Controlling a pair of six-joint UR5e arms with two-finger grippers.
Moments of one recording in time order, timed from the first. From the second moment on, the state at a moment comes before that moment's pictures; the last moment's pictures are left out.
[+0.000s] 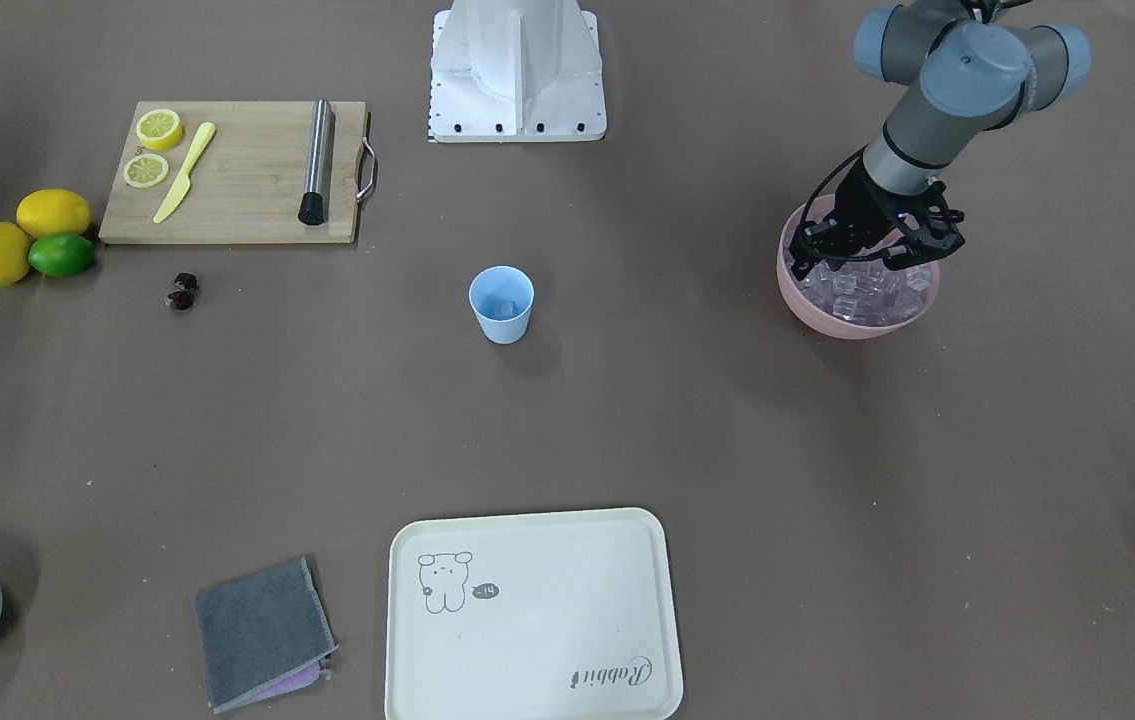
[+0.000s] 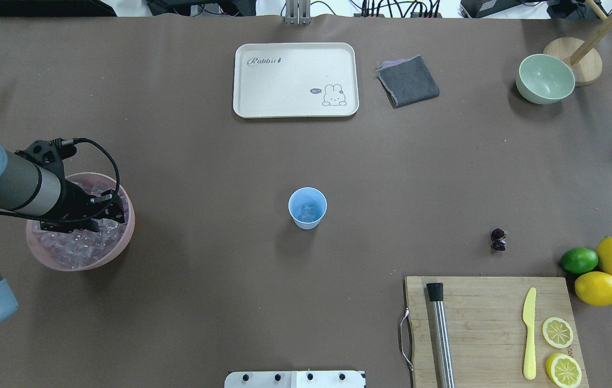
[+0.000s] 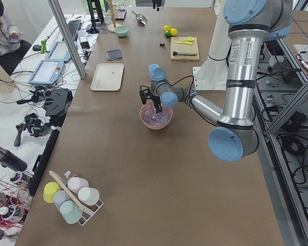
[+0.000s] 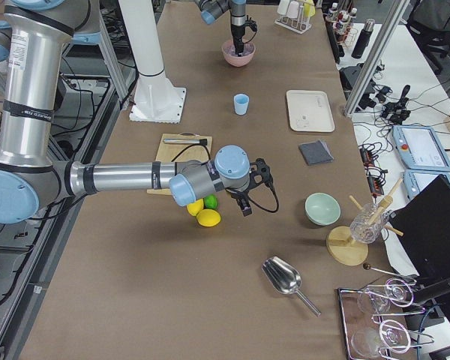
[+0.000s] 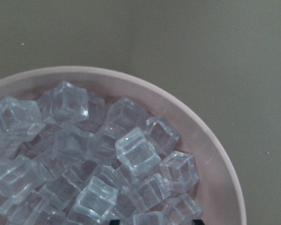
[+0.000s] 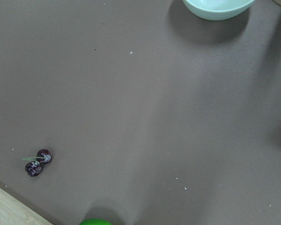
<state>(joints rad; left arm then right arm) -0.70 -1.63 -1.92 -1.97 -2.05 -1.43 1.41 -1.78 1.83 -1.18 2.54 0.03</state>
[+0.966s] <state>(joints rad) -0.70 -1.61 -1.99 -1.98 -2.06 -1.43 1.42 -1.81 1.84 -1.18 2.55 0.03</state>
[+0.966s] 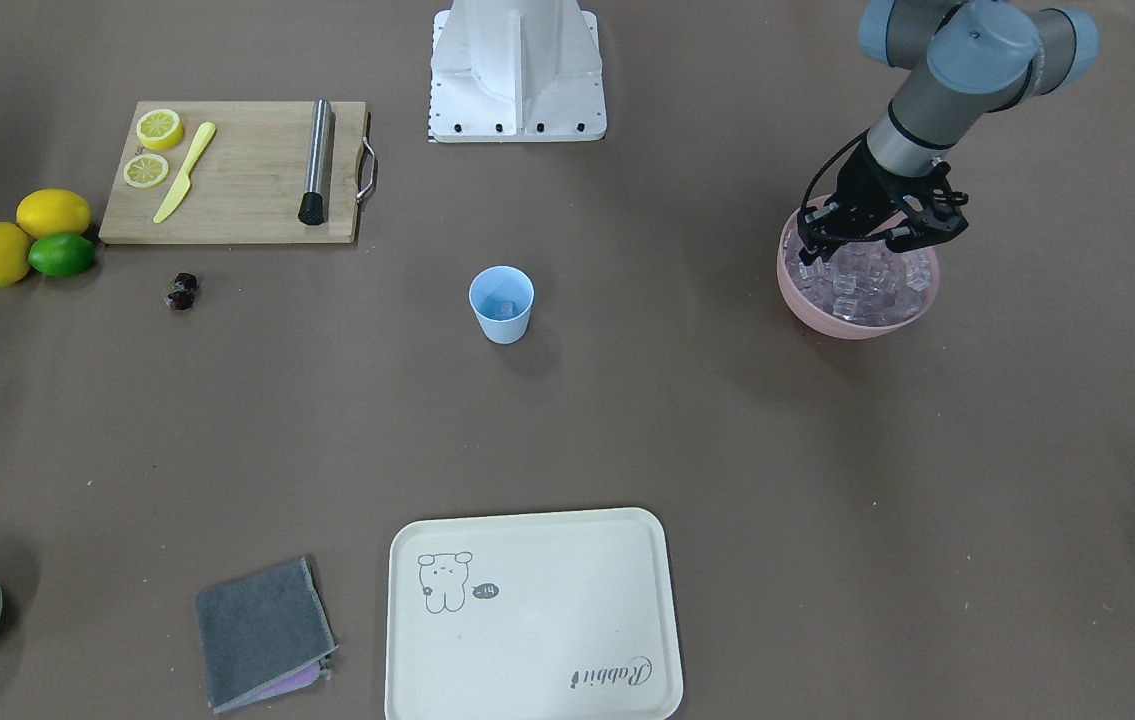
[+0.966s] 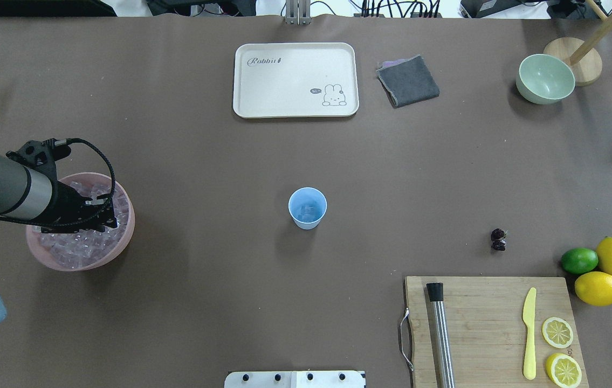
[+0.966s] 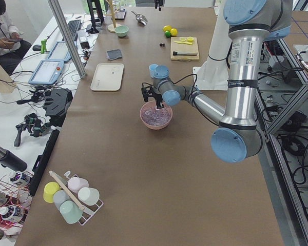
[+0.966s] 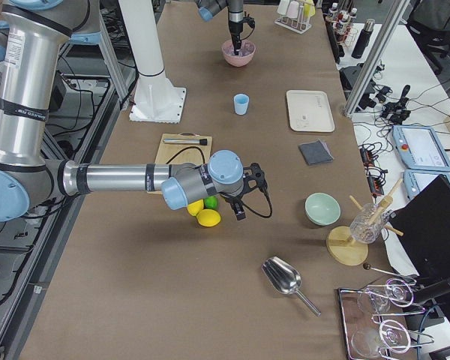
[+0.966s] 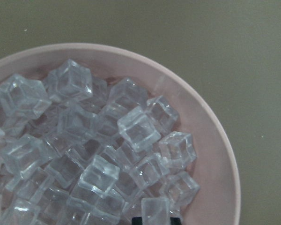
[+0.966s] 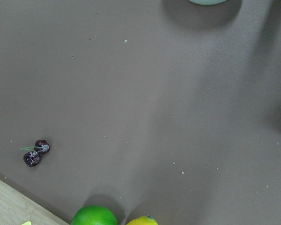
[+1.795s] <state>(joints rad) -0.61 -1.98 -1.99 -1.80 -1.98 -1.63 1.31 -1.59 1.87 -1.18 2.53 0.37</state>
